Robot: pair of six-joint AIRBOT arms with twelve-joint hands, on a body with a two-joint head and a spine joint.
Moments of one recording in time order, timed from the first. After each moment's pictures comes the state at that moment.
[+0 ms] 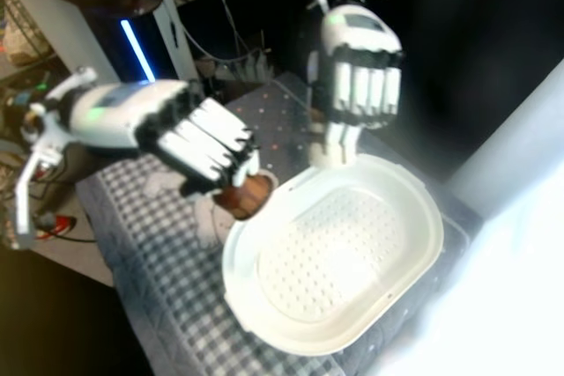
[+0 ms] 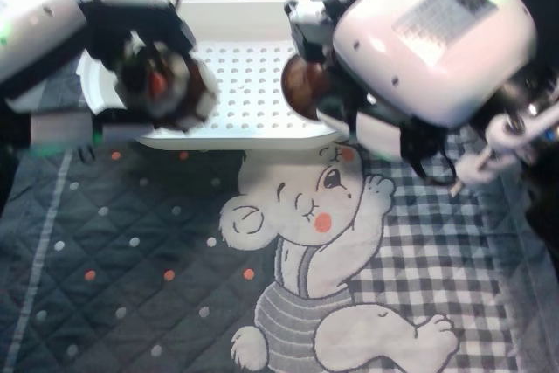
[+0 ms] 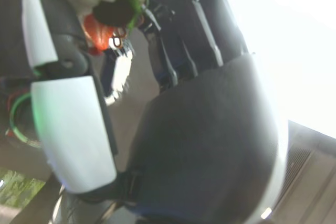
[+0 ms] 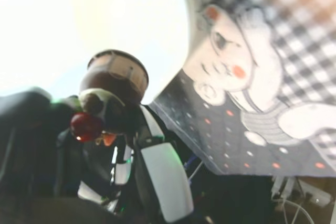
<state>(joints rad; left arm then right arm) 0.70 -0.85 0.84 -0.12 -0.84 1.29 -0.73 -0.90 0.73 0.24 0.96 -1.57</state>
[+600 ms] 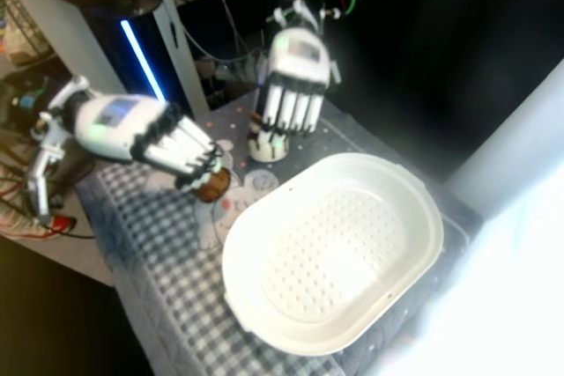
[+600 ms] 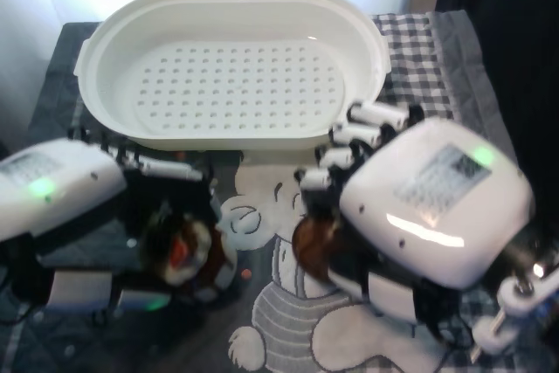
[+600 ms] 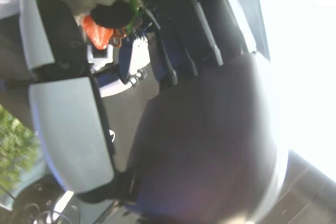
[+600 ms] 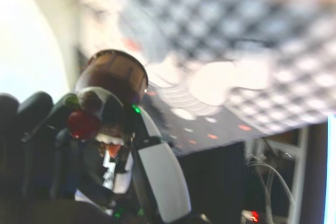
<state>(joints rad) 0.94 -0.87 0.74 -0.12 -0.78 1.15 -1.00 -0.91 0.59 0.31 1.01 -1.52</state>
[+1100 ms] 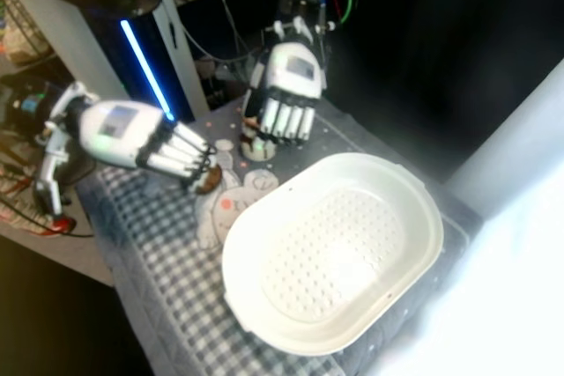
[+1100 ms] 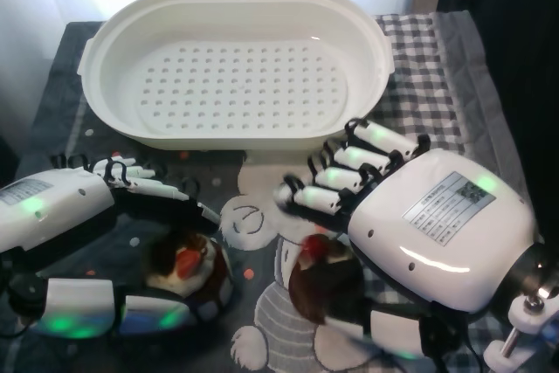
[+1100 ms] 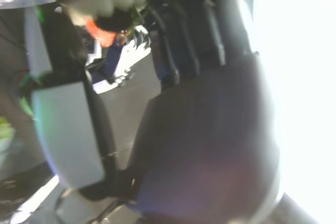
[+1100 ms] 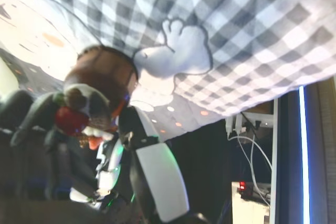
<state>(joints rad) 0.99 -0.89 0.76 -0.14 -0.80 1.04 -1.03 -0.90 0.59 0.31 0.98 -1.45</state>
